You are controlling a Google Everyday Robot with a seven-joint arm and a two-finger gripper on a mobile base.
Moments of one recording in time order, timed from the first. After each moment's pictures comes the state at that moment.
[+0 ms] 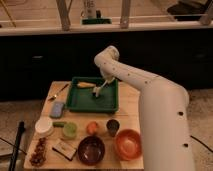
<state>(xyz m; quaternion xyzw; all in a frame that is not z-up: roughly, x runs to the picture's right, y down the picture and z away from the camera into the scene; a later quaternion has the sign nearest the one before) 0.020 -0.040 0.923 -0.20 -0.05 -0.32 0.93</state>
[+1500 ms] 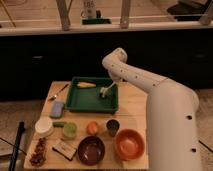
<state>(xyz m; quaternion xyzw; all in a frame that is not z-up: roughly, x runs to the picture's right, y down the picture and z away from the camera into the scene) 0.084 -0.043 0.931 -0.19 -0.01 -0.26 0.95</state>
